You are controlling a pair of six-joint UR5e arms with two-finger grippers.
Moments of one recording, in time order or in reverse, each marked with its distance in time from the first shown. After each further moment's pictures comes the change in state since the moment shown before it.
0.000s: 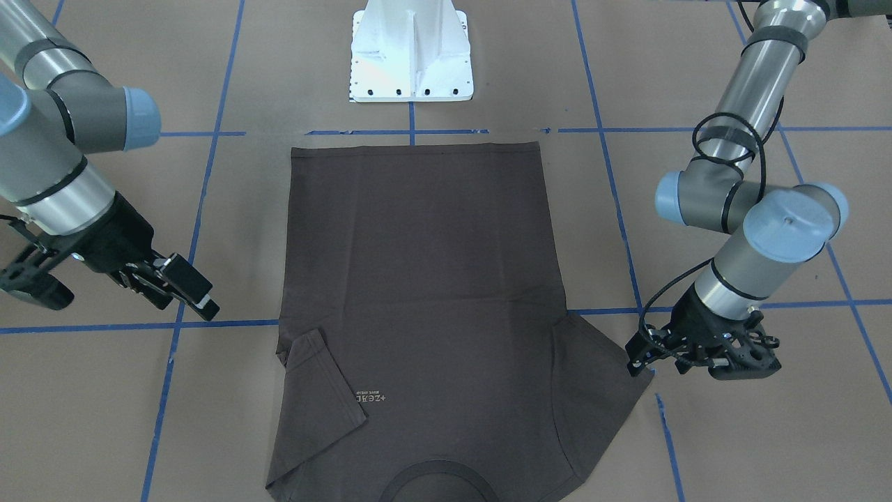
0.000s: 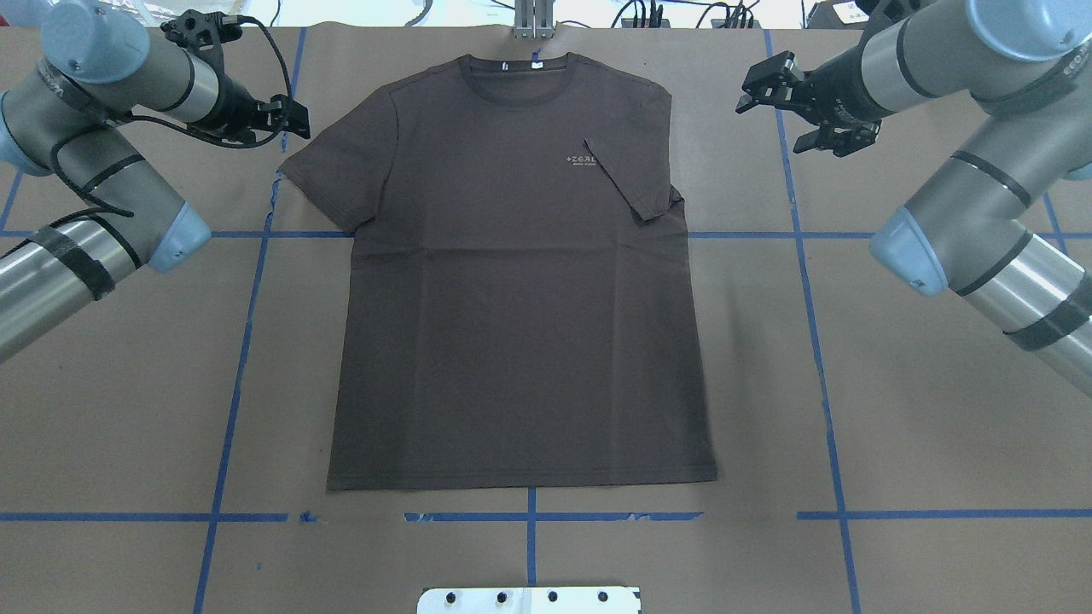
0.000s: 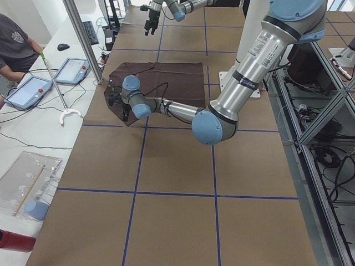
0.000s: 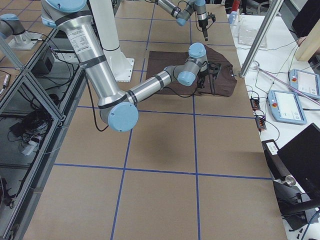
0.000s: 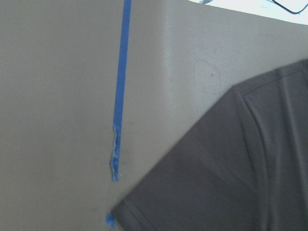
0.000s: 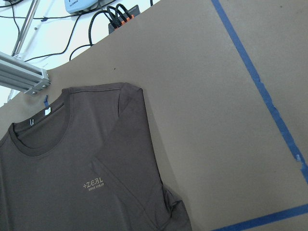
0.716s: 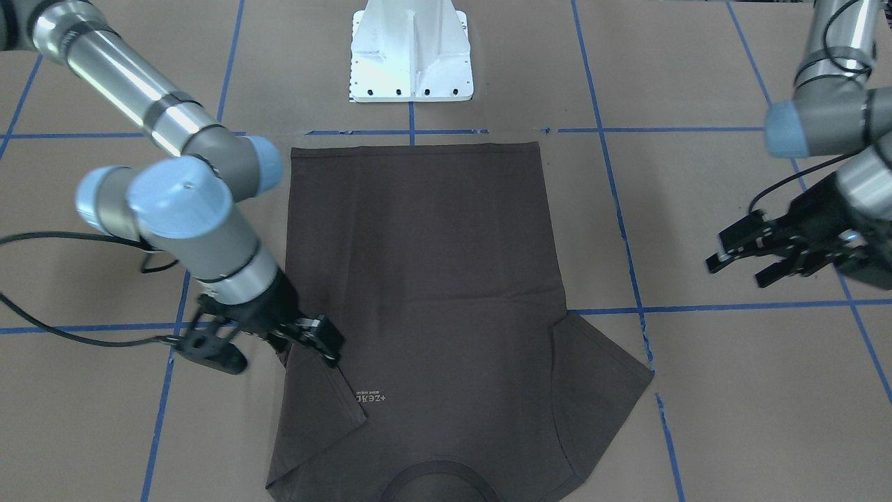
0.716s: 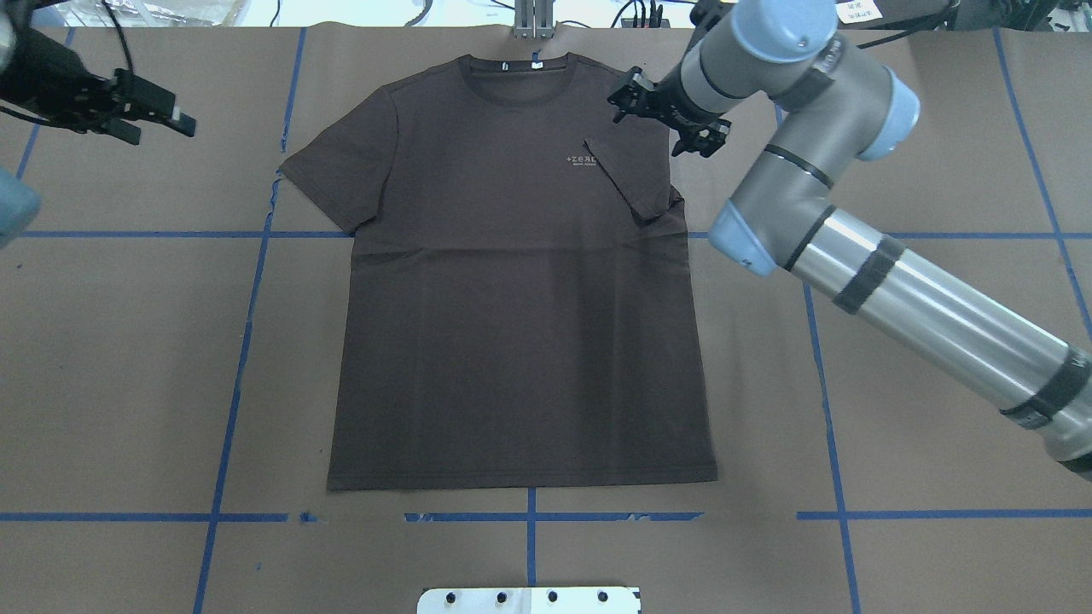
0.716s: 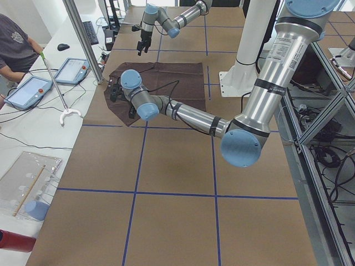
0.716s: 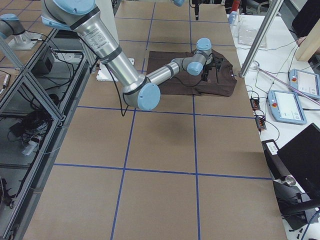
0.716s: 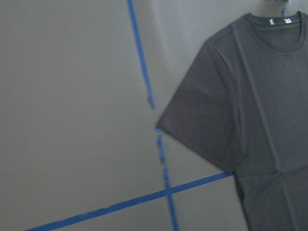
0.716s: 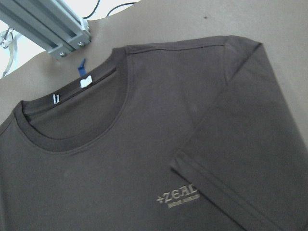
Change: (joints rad) left arm -0.162 0.211 -0.411 0.200 -0.373 0.111; right arm -0.109 0.261 -0.306 -0.002 -0.071 0.028
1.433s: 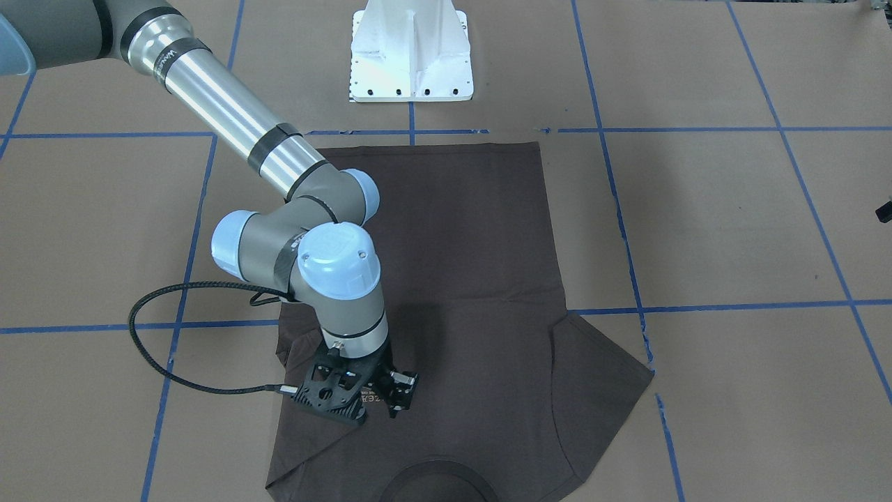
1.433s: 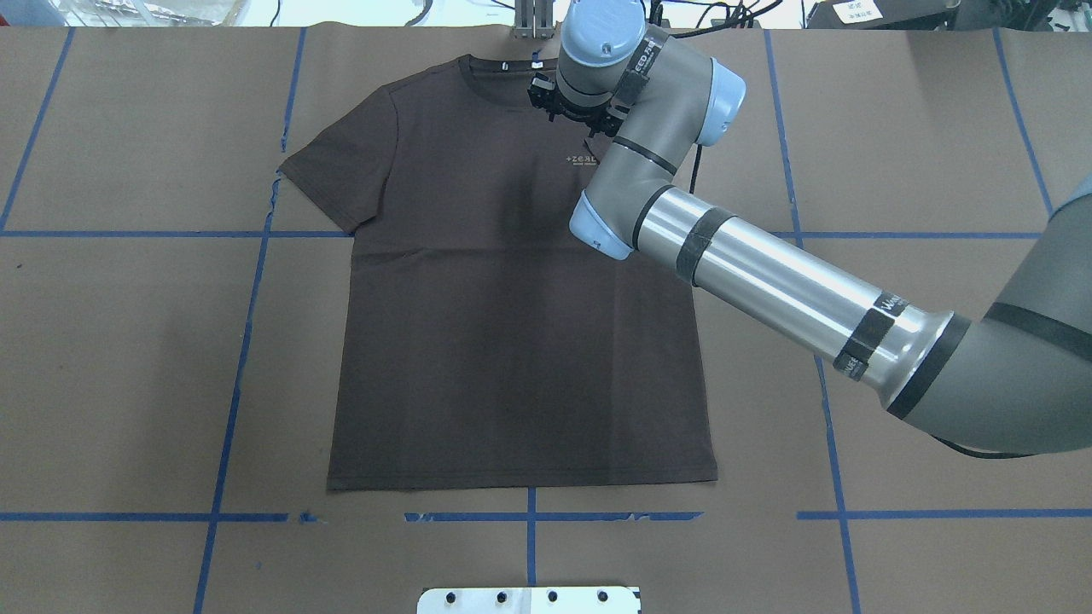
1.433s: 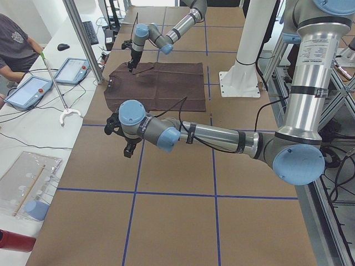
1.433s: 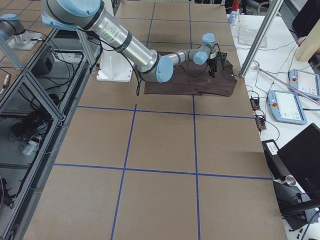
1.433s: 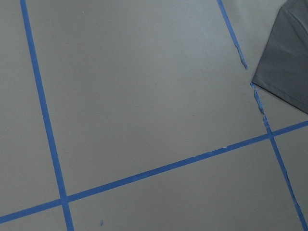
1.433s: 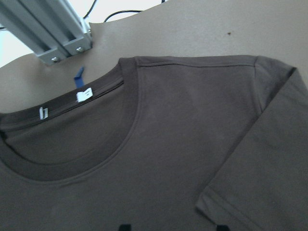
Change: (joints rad) left arm -0.326 0.274 -0.114 0.235 -0.133 0.693; right arm -0.125 0.415 -0.532 -0.002 -0.247 -0.047
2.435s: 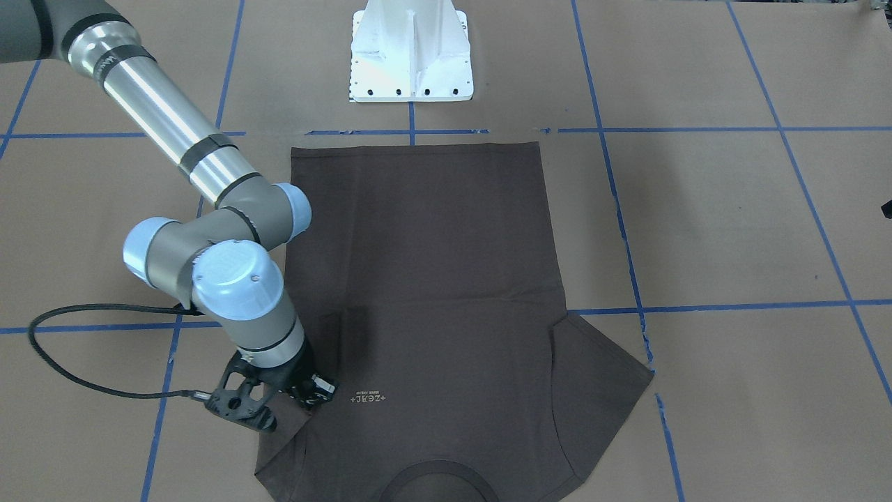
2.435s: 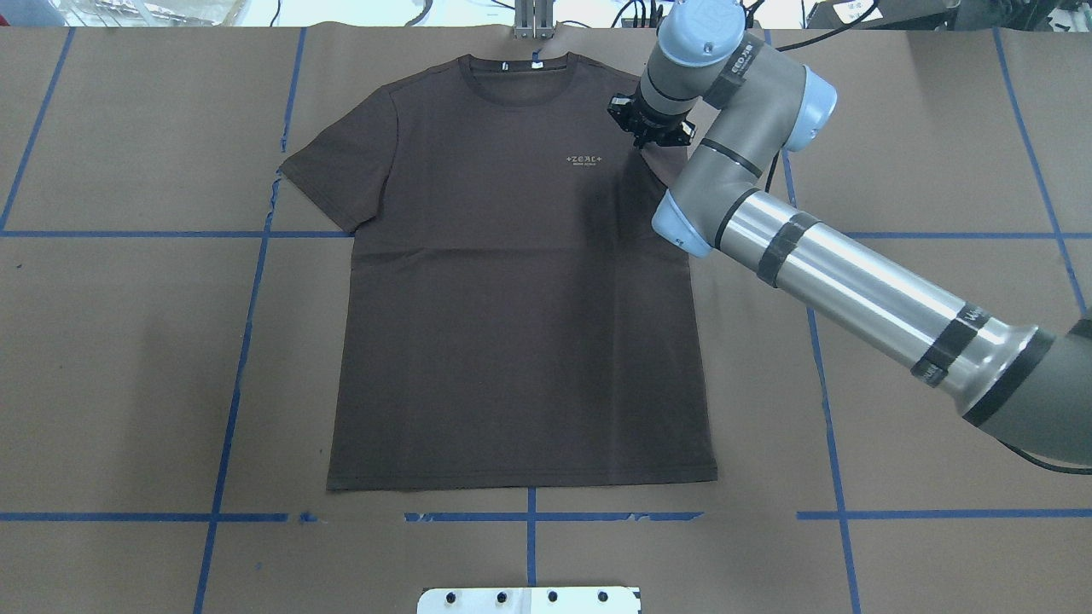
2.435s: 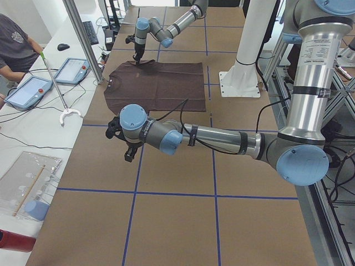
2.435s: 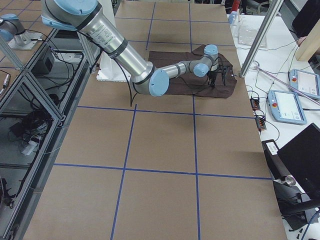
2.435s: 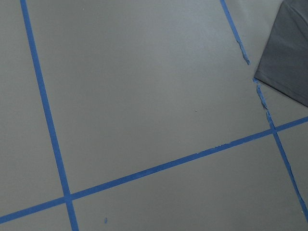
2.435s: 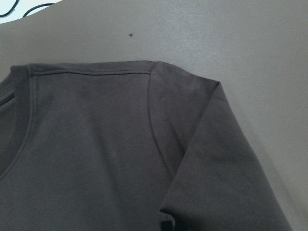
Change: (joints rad) left arm -0.035 0.029 0.001 0.063 0.000 0.128; right arm 0.060 -0.128 0.055 -0.017 0.093 -0.033
